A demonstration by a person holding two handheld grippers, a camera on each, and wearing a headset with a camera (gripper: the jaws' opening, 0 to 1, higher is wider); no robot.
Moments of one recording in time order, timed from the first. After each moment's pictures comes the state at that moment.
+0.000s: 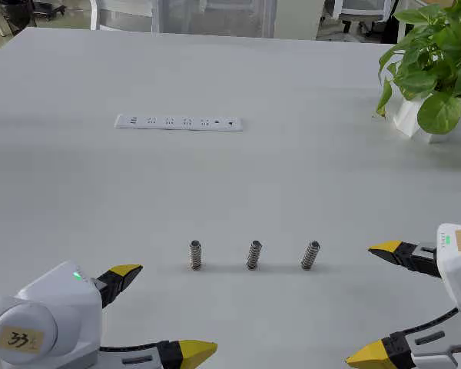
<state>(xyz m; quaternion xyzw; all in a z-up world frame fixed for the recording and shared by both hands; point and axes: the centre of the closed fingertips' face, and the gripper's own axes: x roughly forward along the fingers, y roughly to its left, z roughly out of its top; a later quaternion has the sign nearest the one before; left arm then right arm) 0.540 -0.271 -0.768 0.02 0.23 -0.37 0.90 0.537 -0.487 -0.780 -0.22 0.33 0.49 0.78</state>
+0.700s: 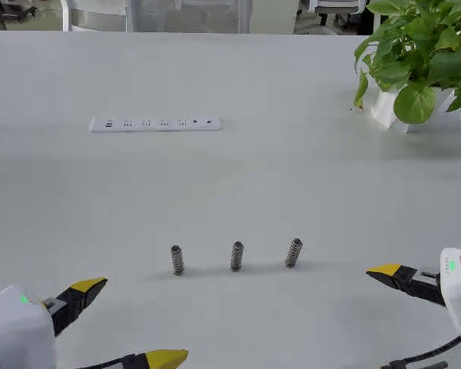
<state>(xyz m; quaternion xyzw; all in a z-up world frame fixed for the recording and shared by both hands) 0.542 -0.252 -0.770 0.00 0.24 -0.34 0.91 0.508 -0.491 -0.789 -0.16 0.34 0.48 0.79</state>
